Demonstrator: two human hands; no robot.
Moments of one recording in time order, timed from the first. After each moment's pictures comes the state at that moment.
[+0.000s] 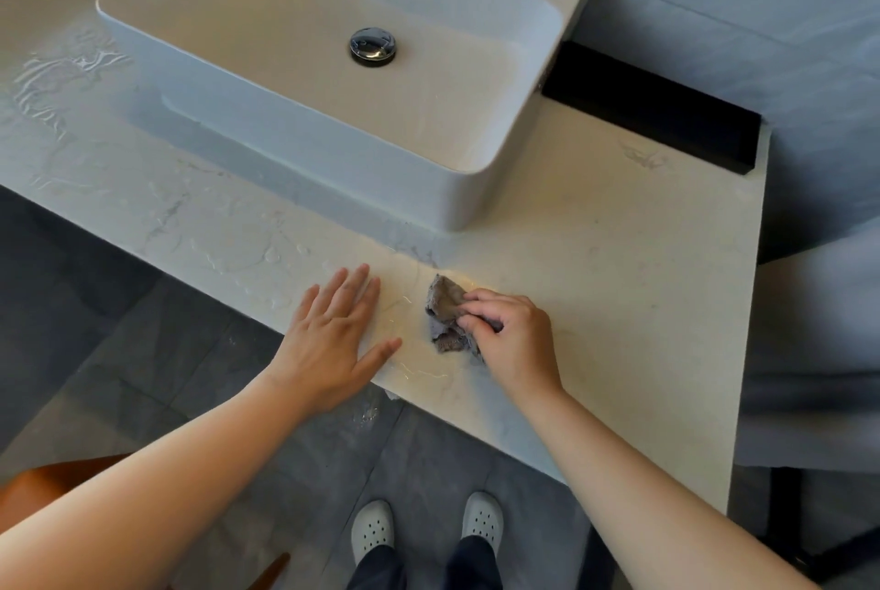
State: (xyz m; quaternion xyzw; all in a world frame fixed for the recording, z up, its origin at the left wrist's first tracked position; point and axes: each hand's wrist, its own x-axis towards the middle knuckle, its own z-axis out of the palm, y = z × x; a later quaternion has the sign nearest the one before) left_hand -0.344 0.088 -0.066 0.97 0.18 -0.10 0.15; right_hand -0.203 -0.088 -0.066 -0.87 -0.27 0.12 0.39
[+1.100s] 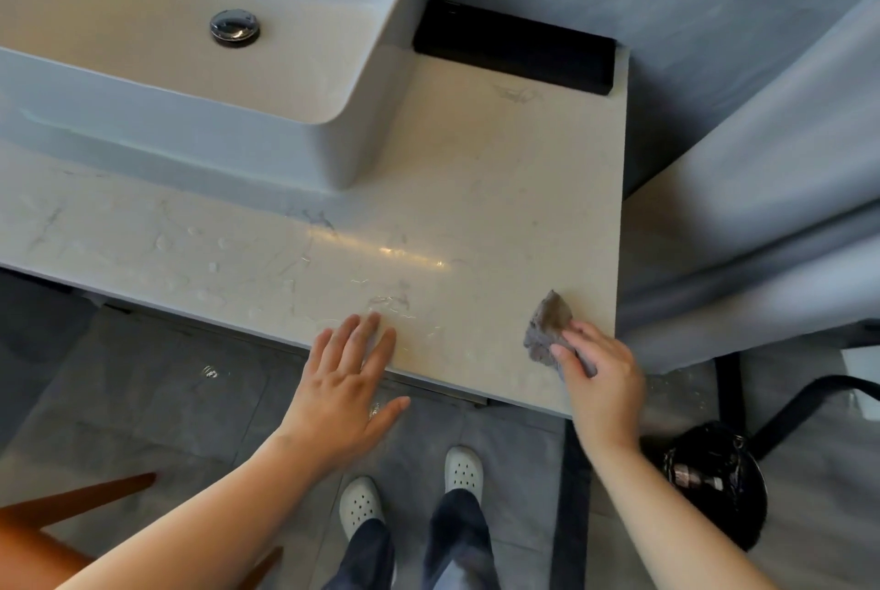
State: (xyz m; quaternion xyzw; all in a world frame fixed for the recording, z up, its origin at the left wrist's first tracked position) left_hand -0.367 -0.053 -0.077 0.99 0.05 -0.11 0.09; right_hand -0.235 -0.318 -0.084 -0.93 -0.08 -0.05 0.35
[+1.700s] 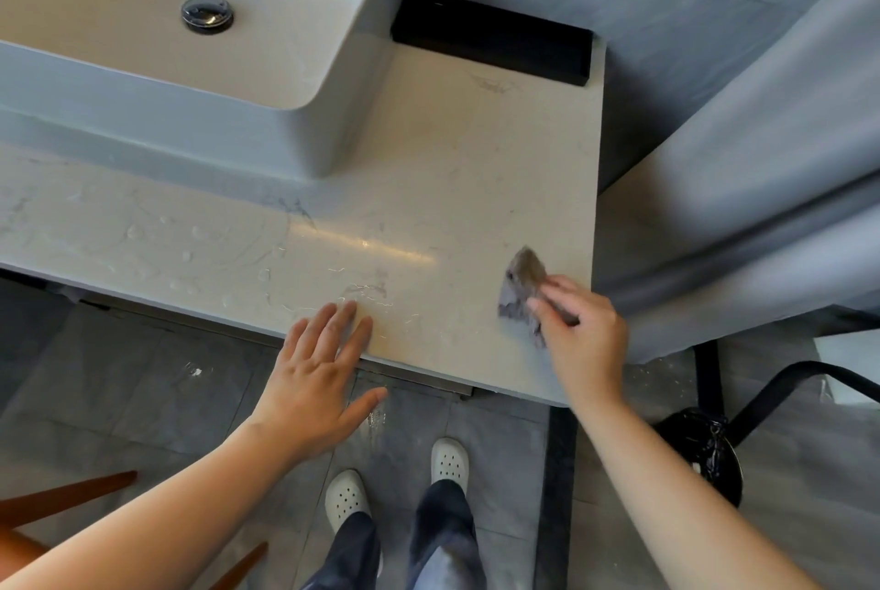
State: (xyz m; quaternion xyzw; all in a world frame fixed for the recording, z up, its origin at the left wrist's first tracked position) left_hand -0.370 -0.053 -0.076 0.99 0.05 -0.11 0.07; right_hand -0.212 -0.304 -0.048 -0.90 -0.11 -0.06 0.43
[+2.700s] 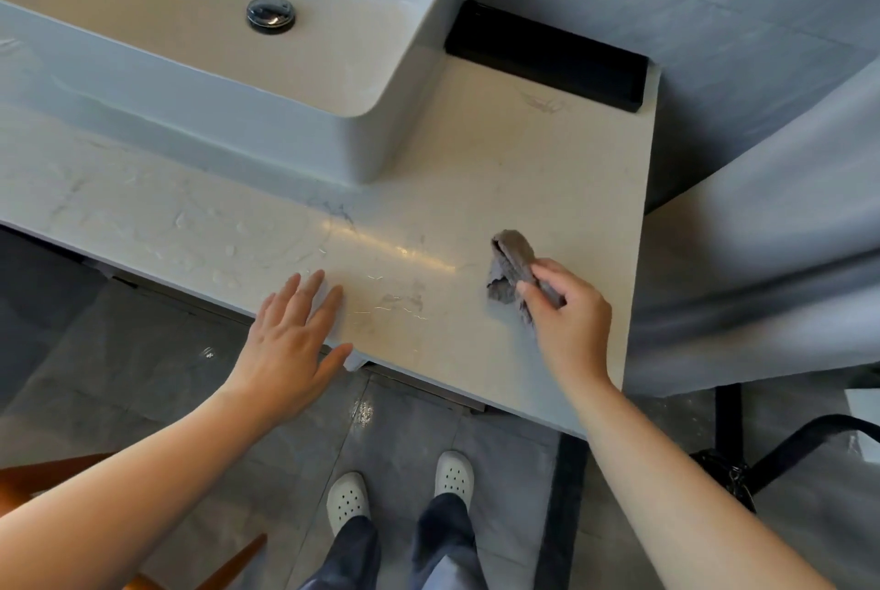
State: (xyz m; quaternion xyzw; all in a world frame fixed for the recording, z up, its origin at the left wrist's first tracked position) left_hand -0.367 0.005 -0.066 0.97 0.17 -0.09 0.12; right_hand -0.191 -0.242 -0.041 -0.87 -0.13 0.03 0.47
